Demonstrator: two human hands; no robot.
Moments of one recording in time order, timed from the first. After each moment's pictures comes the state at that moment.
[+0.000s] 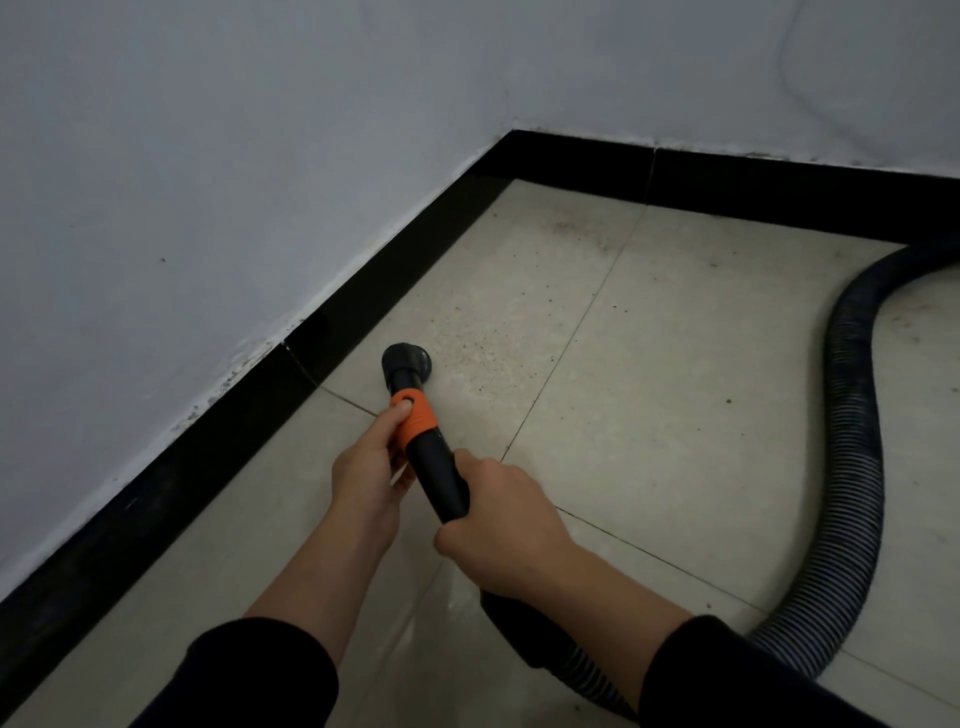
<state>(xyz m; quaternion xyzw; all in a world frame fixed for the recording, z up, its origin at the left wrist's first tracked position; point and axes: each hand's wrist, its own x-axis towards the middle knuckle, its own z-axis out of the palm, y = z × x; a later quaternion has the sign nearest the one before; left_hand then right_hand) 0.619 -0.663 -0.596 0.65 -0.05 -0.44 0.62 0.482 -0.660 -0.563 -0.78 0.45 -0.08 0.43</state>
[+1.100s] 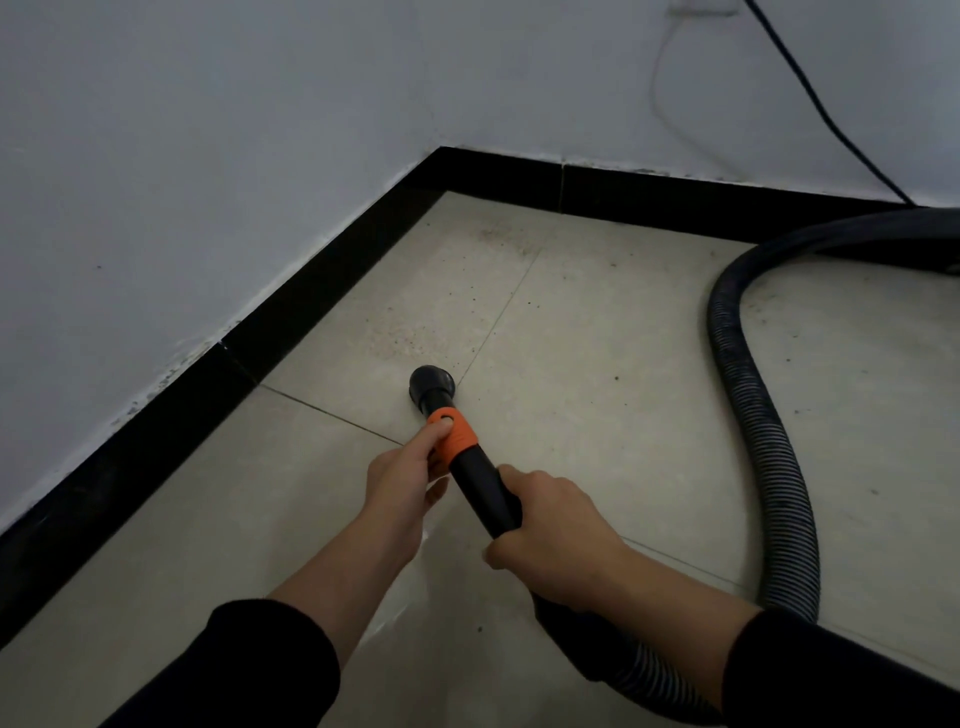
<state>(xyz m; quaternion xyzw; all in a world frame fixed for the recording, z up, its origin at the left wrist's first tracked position) 0.505 -0.641 -0.580 0.67 -0.10 -0.49 0.54 0.357 -0.631 -0.544 -0.76 0.51 -0.04 0.40</state>
